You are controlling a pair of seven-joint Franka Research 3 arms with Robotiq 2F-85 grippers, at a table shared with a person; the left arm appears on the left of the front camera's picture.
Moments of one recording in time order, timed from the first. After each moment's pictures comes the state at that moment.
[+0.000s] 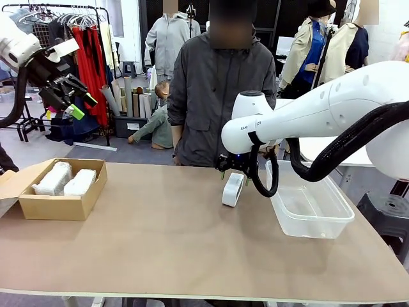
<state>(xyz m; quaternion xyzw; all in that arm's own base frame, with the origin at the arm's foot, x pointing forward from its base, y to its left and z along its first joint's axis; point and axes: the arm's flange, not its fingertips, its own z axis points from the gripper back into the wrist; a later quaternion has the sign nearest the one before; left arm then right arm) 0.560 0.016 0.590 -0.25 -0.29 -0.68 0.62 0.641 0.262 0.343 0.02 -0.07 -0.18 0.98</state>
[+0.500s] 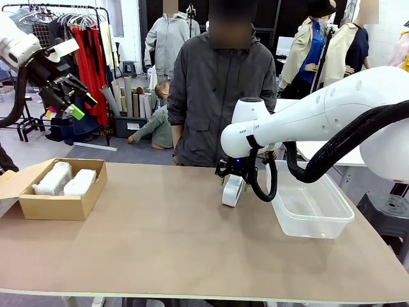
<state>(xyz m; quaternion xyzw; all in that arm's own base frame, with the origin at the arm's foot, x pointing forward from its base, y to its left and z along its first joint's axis) 0.560 0.016 0.590 -0.25 -0.29 -0.68 0.62 0.642 0.261 0.327 0.02 -0.05 -0.18 0.98</state>
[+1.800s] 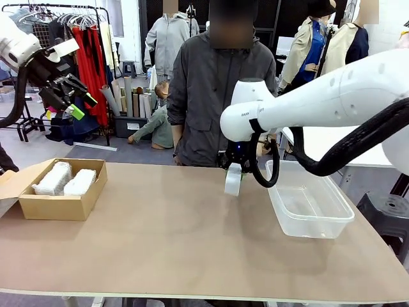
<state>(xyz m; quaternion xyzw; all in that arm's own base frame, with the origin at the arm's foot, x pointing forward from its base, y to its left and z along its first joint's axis) 0.560 0.016 0.590 -0.25 -0.29 -0.68 0.62 0.614 0.274 0.404 0.00 -0.05 -0.13 0.99</state>
